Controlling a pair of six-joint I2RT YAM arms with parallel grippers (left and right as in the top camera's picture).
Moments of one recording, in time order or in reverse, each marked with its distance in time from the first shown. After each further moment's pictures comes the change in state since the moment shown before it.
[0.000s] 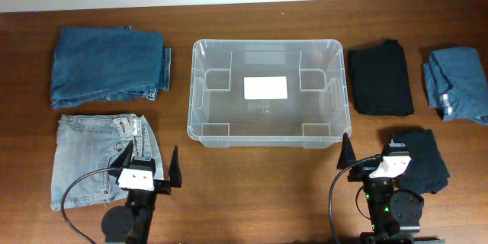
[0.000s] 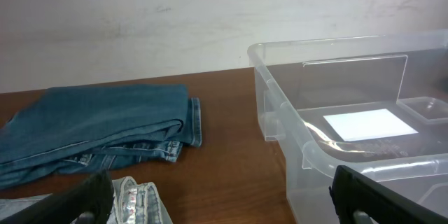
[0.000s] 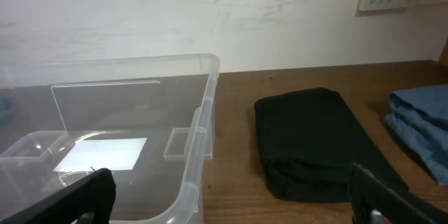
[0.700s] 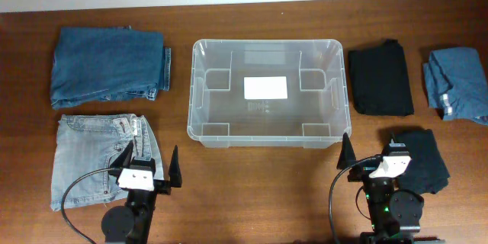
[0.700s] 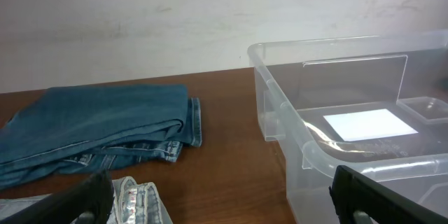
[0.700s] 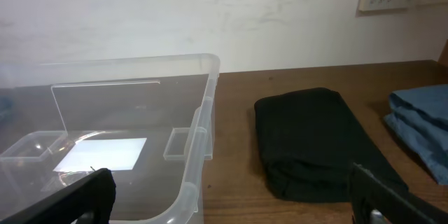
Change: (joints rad) left arm 0.000 0.000 0.000 0.000 0.000 0.000; right arm 0.000 0.000 0.000 0.000 0.000 0.000
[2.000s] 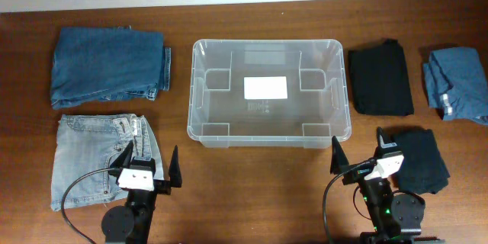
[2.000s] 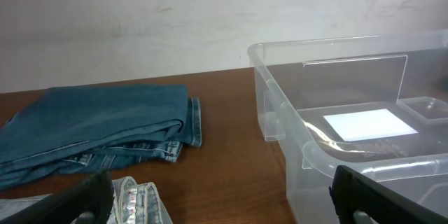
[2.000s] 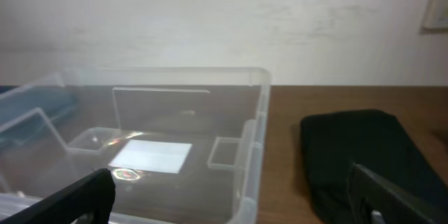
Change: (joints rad) left arm 0.000 0.000 0.000 0.000 0.000 0.000; right arm 0.000 0.000 0.000 0.053 -0.181 0.000
